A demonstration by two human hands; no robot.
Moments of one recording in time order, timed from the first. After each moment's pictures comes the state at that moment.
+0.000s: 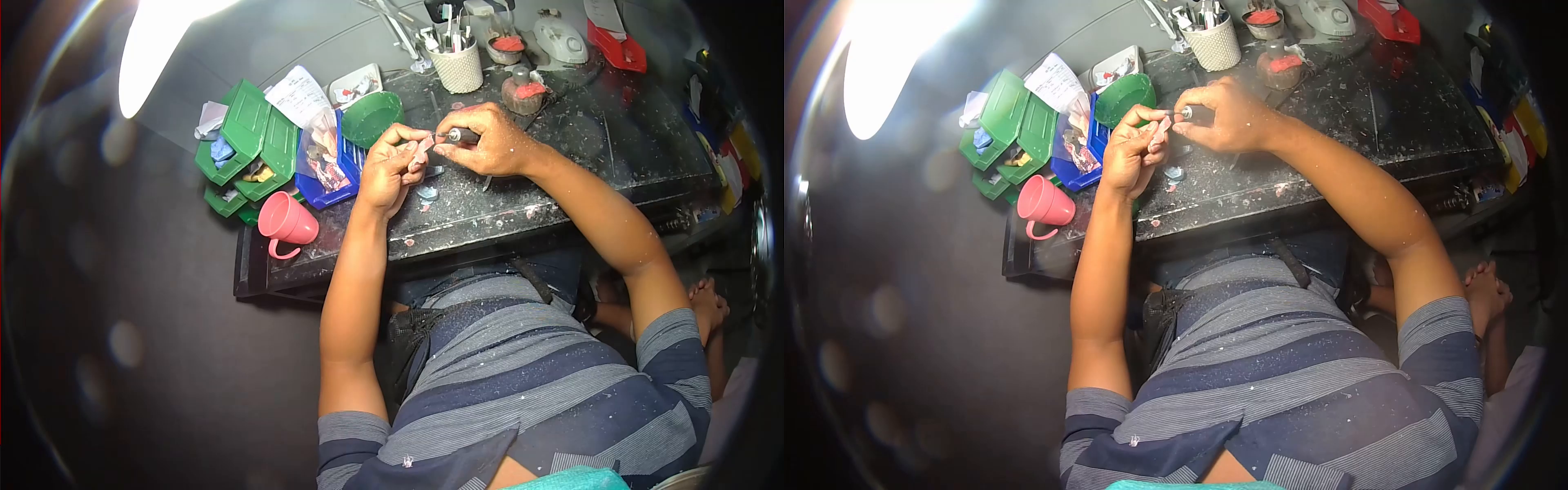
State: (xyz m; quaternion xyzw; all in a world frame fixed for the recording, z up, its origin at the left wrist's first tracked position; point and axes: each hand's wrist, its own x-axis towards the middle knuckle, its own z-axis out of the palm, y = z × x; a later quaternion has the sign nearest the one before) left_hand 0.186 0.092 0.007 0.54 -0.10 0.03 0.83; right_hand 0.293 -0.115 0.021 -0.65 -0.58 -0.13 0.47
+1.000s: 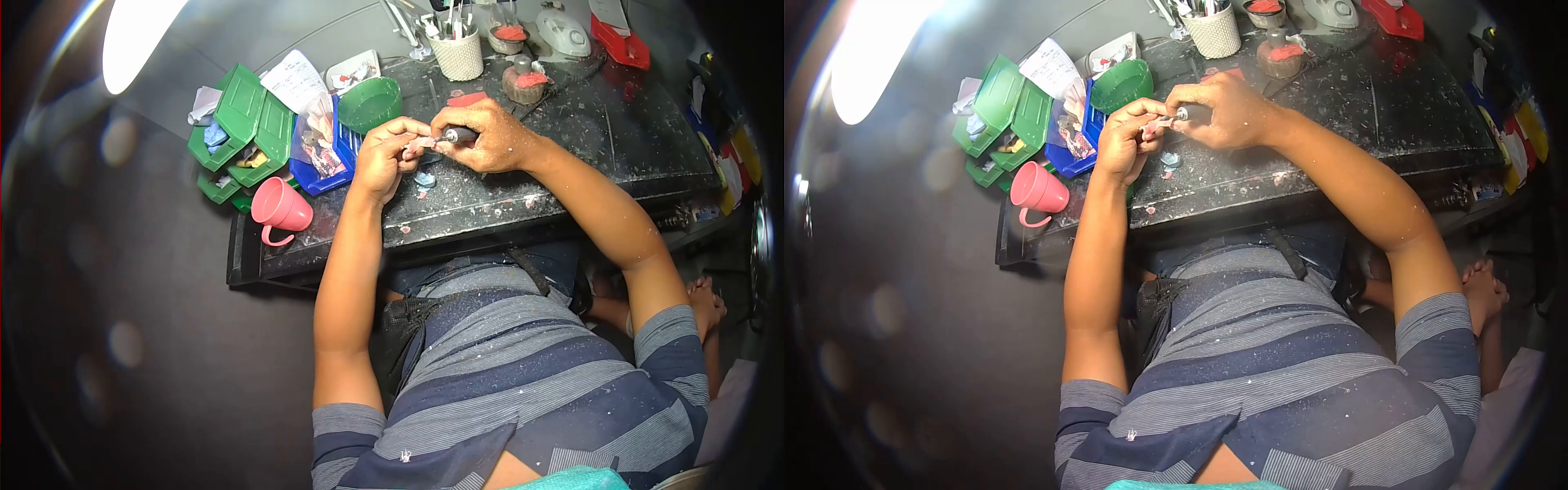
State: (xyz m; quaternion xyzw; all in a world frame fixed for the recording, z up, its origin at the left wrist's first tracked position) left_hand 0.186 0.097 0.009 0.60 -0.04 0.01 0.80; right_hand 0.288 -0.117 0.019 -0.65 -0.62 -0.10 0.43
